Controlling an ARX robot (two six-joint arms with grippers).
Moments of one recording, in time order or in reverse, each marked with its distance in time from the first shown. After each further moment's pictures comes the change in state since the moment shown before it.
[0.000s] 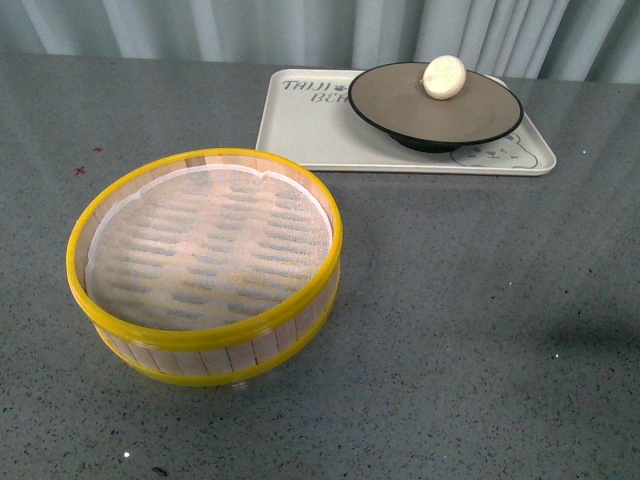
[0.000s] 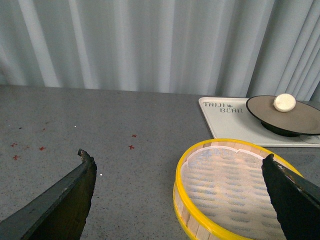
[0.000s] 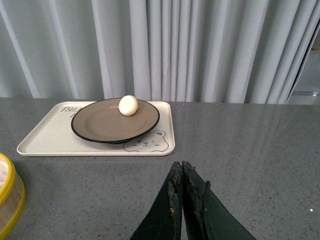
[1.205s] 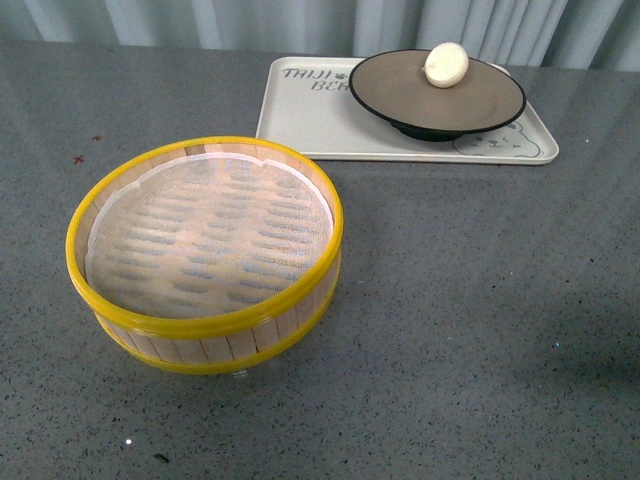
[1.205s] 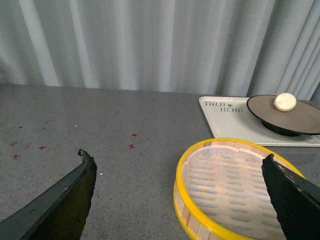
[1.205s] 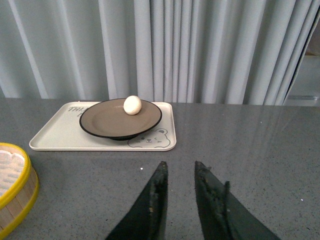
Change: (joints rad) left arm 0.000 0.000 0.000 0.000 0.000 0.000; right arm 0.000 -0.546 0.000 -0.540 -0.001 -0.002
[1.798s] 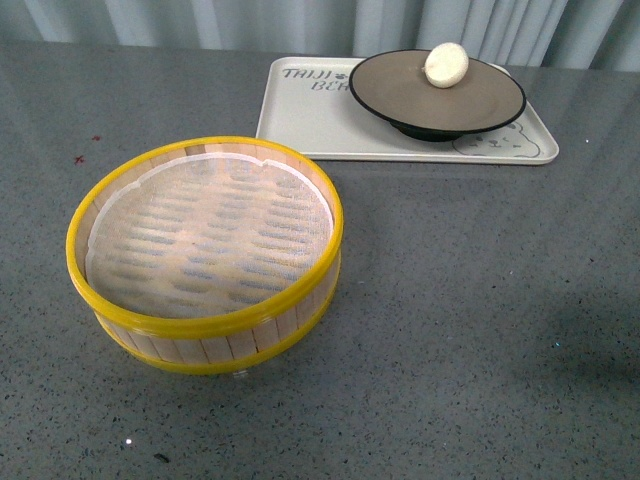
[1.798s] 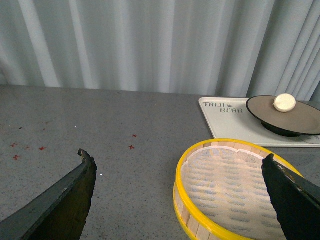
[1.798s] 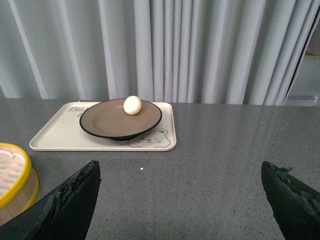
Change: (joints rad) left arm 0.000 0.000 0.000 0.000 0.000 0.000; right arm 0.000 0.000 0.000 0.000 0.000 0.000
